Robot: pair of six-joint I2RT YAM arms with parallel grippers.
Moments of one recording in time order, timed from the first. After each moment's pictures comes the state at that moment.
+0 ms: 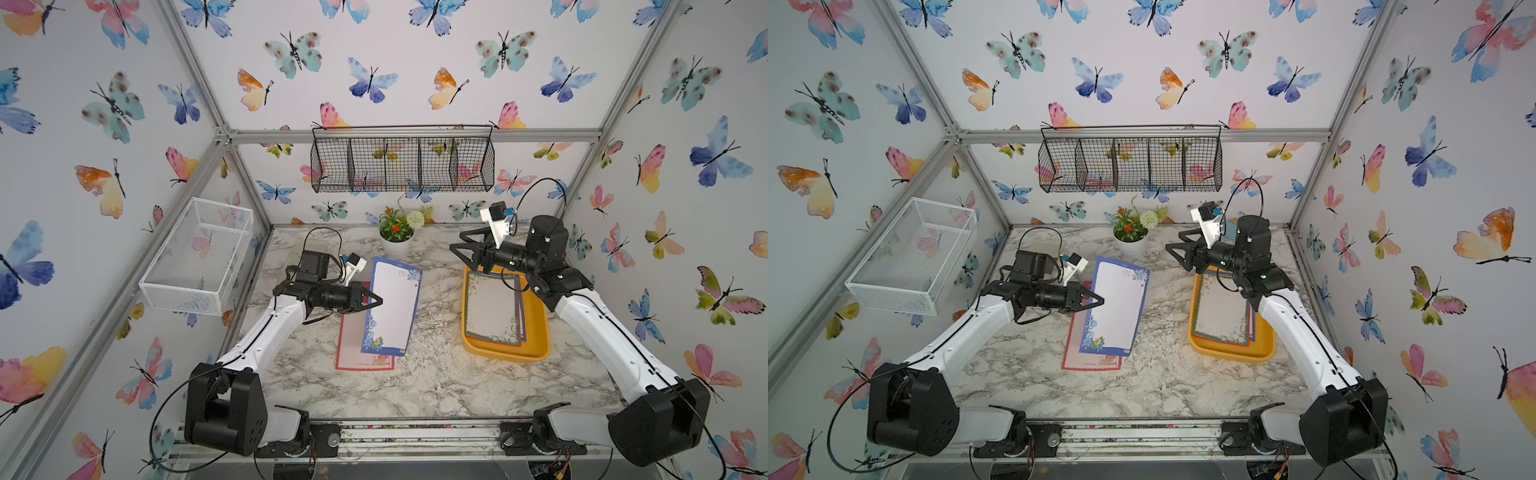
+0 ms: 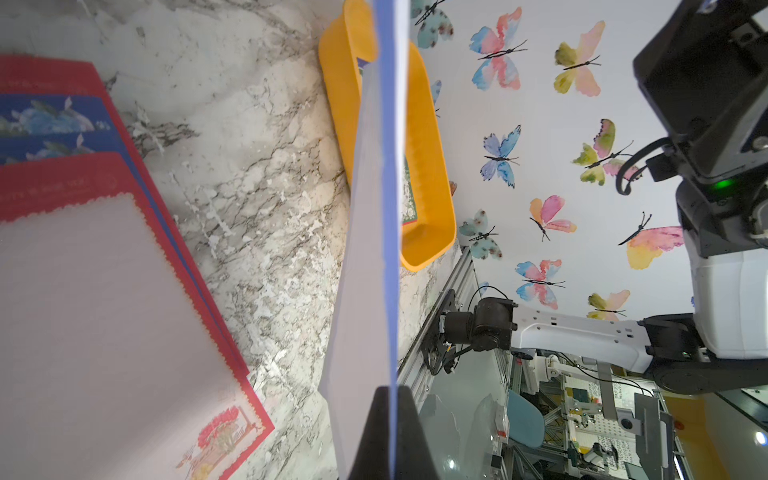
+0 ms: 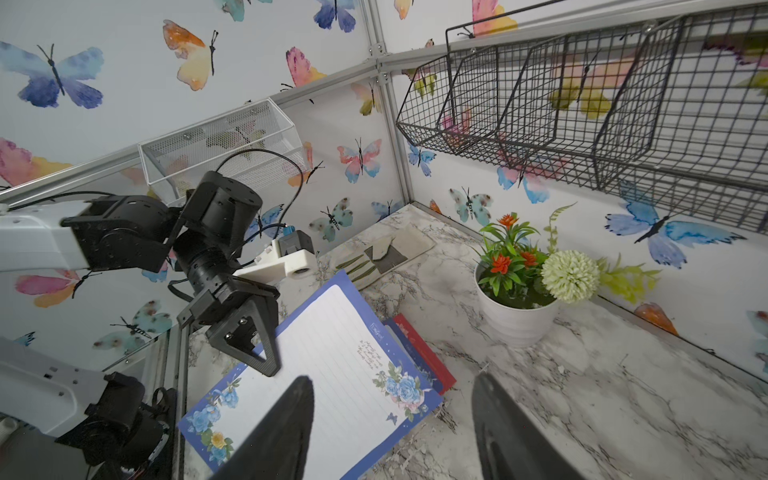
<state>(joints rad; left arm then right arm) -0.22 1.36 1.00 -0.58 1.01 -0.30 0.32 1.31 1.19 -0.10 -0.79 0.06</state>
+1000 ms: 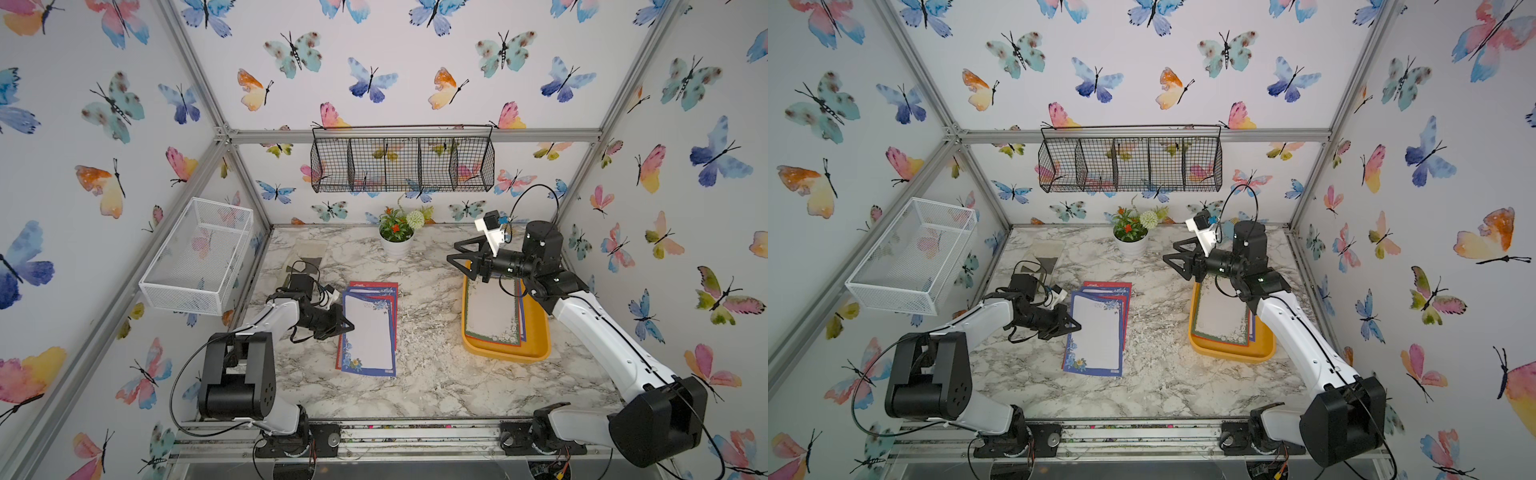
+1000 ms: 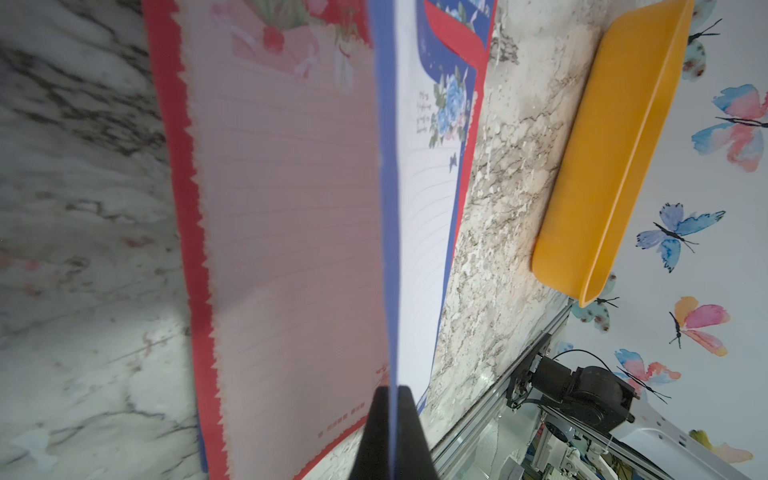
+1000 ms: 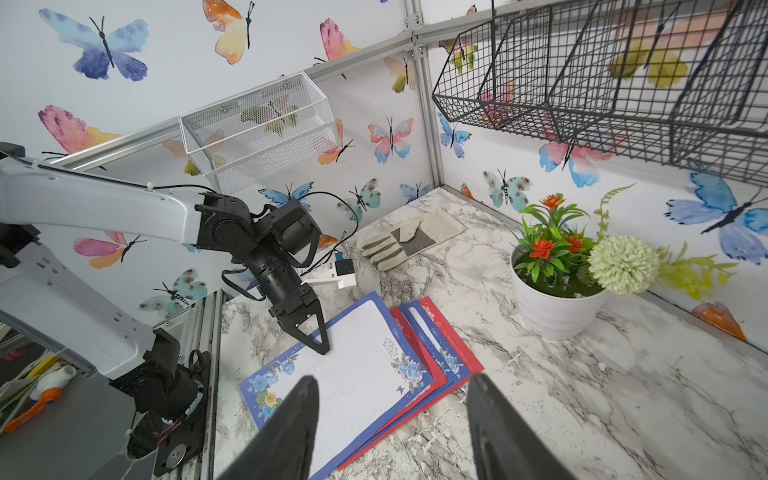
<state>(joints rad) -0.03 1.53 0.85 -0.68 0.74 -0.23 0.33 1.30 1.15 -0.11 -0.86 0.02</state>
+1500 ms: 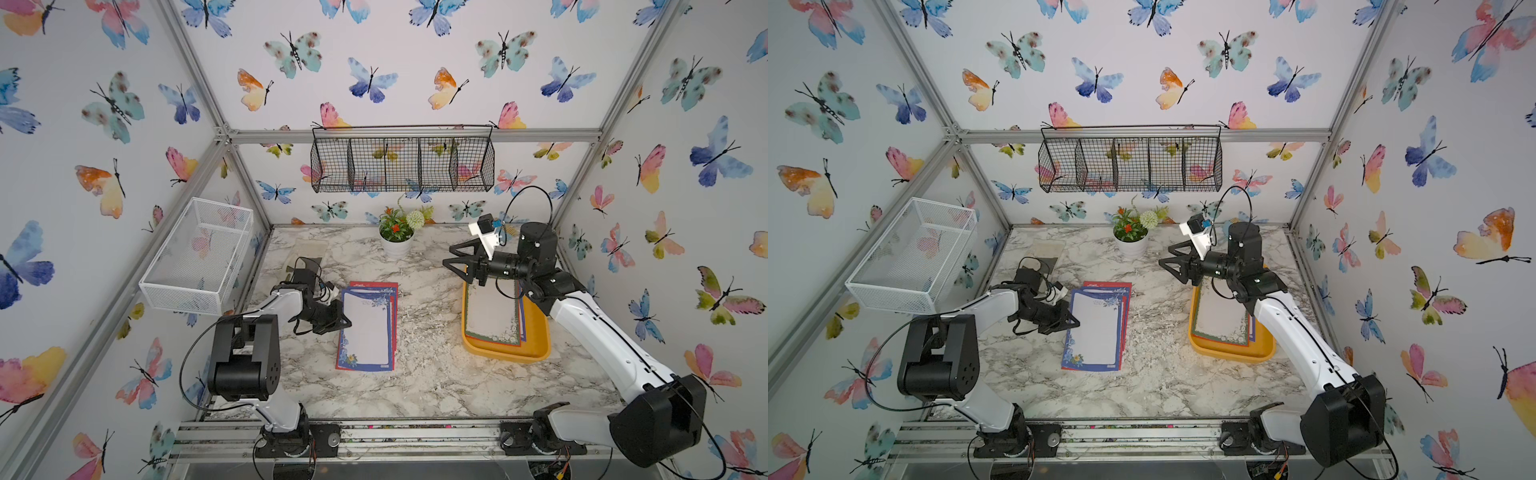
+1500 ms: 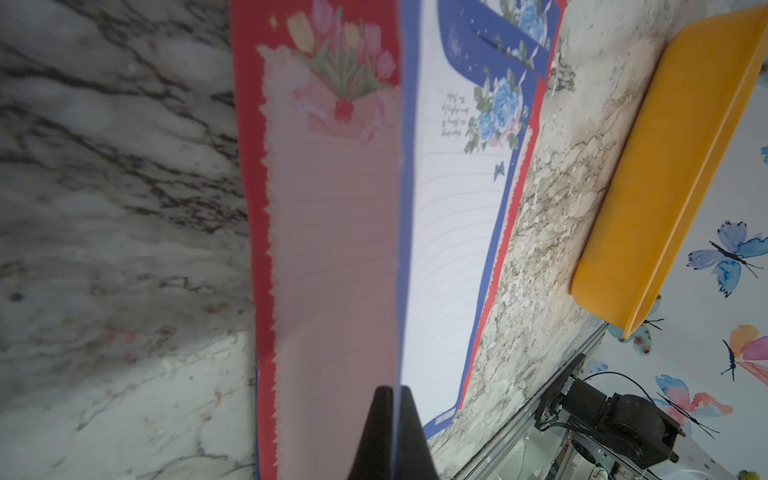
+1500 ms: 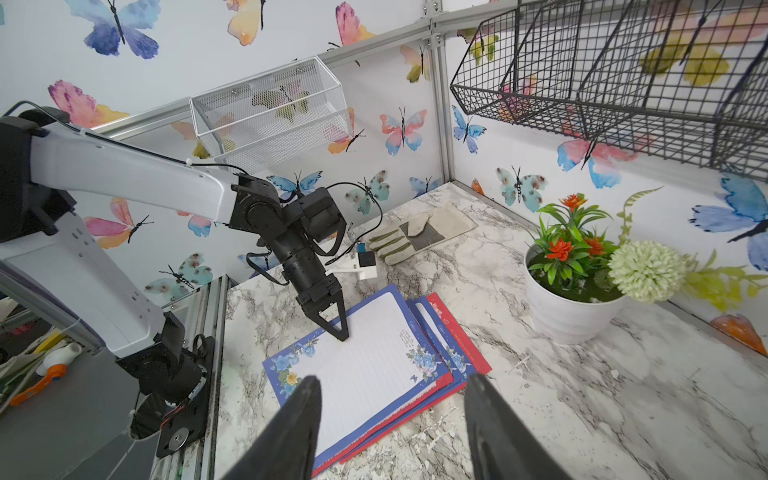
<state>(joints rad) -0.03 1.65 0.94 -0.68 0.67 -0.20 0.36 1.31 1.15 -0.14 -0.86 -0.03</state>
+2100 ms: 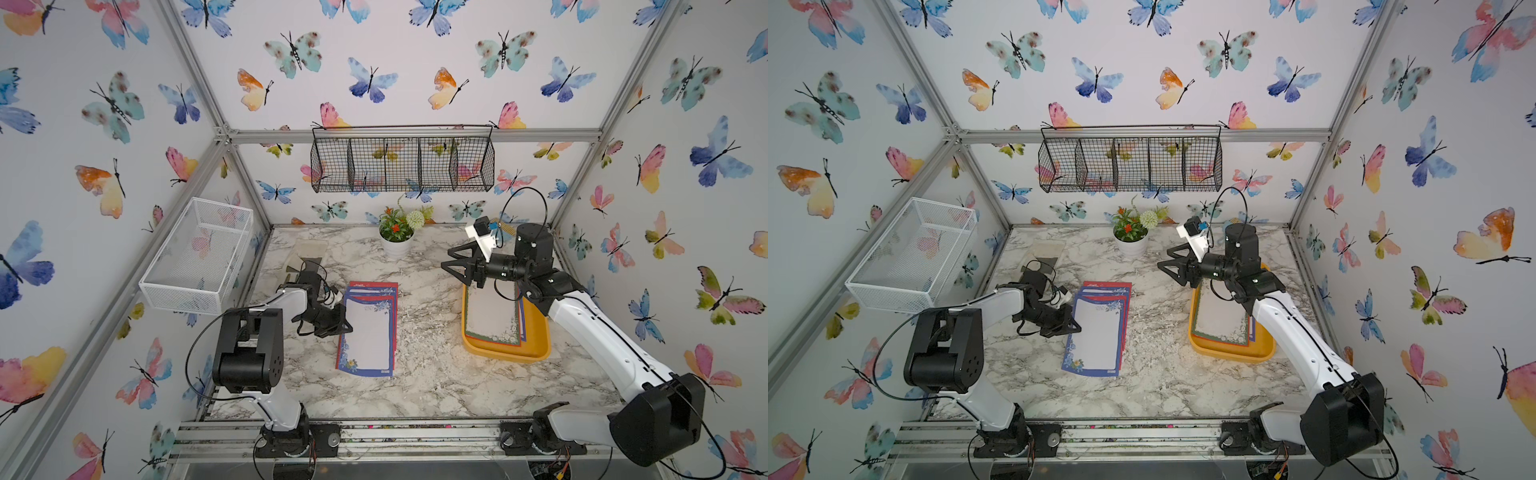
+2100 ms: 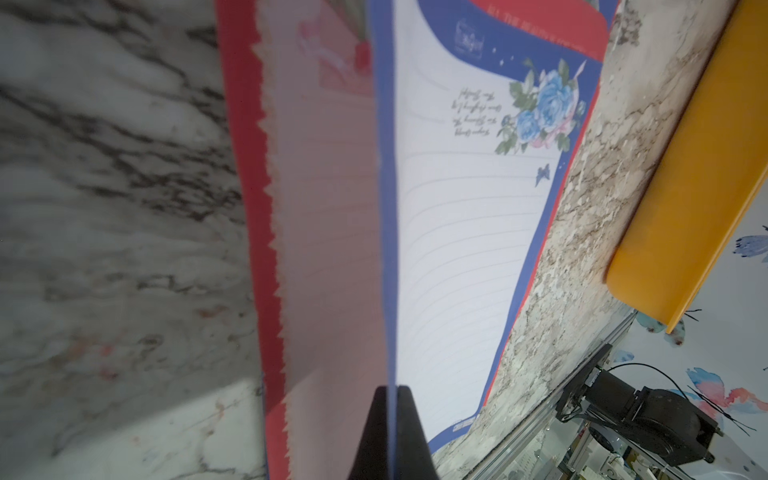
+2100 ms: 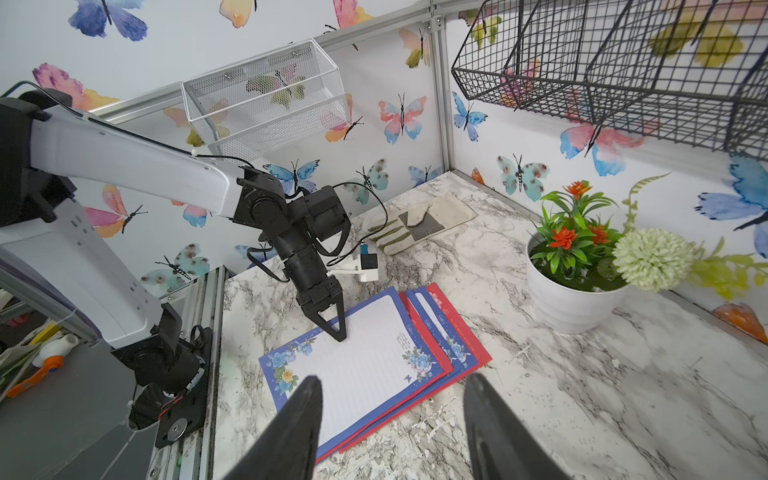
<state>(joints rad) -0.07 1.69 0.94 -0.71 0.62 -0.17 0.38 1.31 1.15 -0.17 -0.84 -0.05</state>
